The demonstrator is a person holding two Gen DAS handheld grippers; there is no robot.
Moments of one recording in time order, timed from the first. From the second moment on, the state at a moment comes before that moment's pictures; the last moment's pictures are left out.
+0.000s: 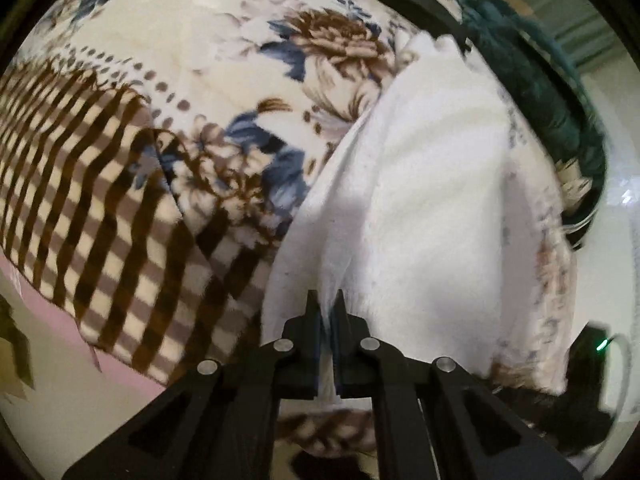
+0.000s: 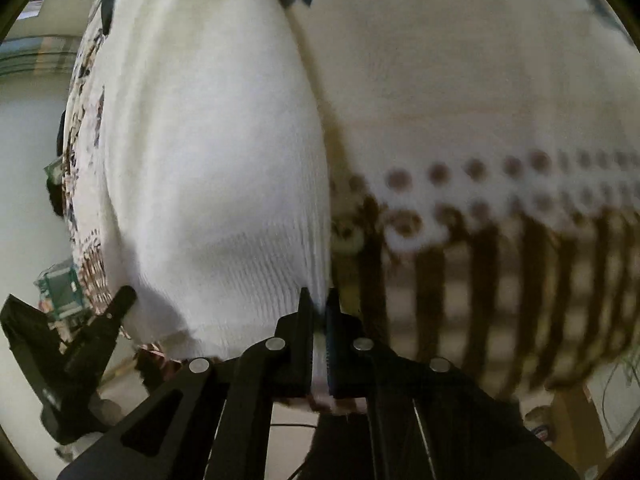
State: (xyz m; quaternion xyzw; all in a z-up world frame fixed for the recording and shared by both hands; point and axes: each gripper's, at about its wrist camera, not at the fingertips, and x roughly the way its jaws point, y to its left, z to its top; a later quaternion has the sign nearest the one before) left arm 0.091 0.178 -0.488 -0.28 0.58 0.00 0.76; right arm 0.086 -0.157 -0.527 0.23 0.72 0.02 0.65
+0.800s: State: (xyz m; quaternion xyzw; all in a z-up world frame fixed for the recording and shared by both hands) left arm 0.130 0.223 -0.486 -0.28 0.62 -0.06 0.73; right arm 0.093 -0.117 -0.519 0.20 0.77 0.00 0.60
